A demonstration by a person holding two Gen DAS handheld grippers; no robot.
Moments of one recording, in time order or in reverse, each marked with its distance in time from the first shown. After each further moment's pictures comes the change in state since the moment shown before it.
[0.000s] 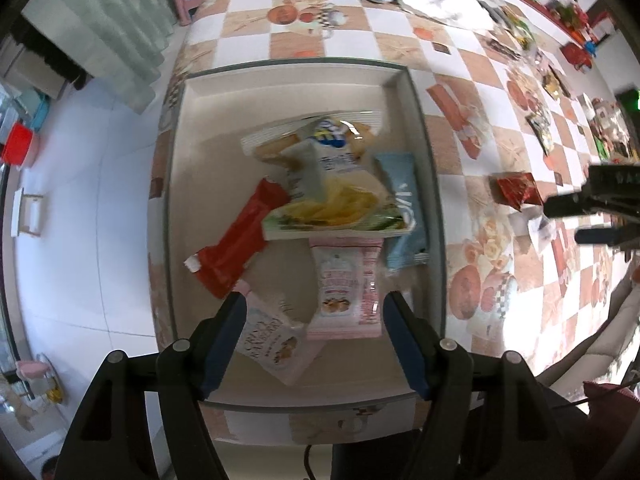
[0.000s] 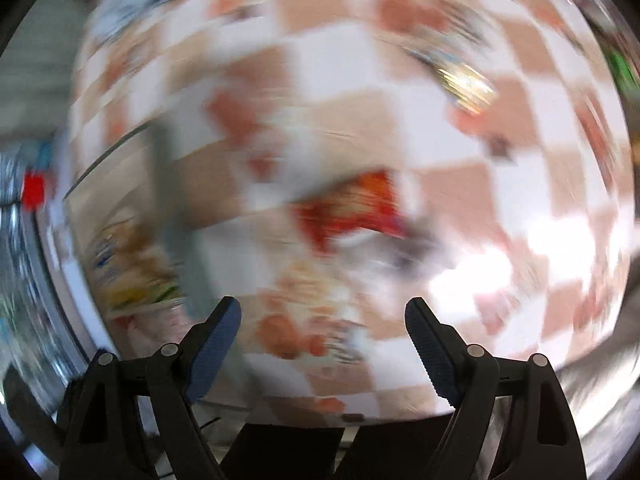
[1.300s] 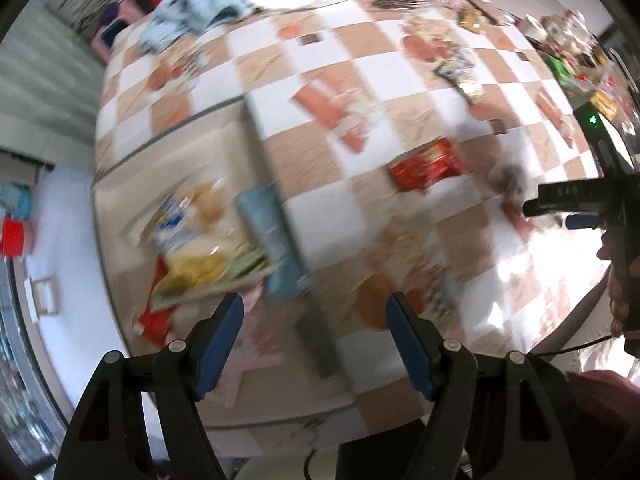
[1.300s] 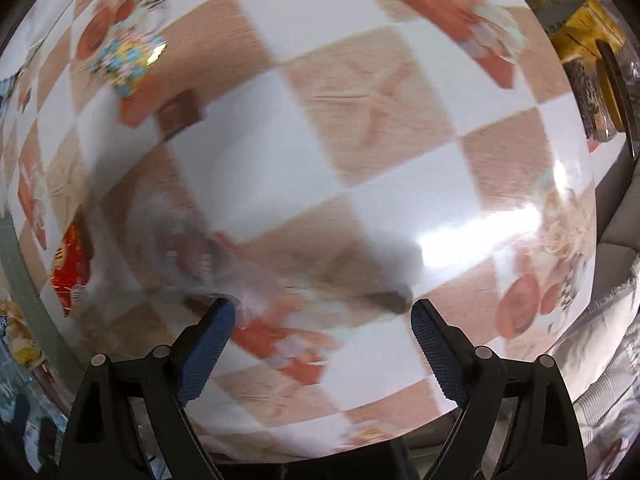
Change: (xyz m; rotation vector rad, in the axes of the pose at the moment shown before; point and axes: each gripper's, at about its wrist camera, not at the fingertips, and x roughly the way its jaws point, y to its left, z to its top) left arm -0.009 -0.124 0.027 0.295 0.010 0.040; right arm 0.038 -0.156 0.001 0.200 -0.012 -0.123
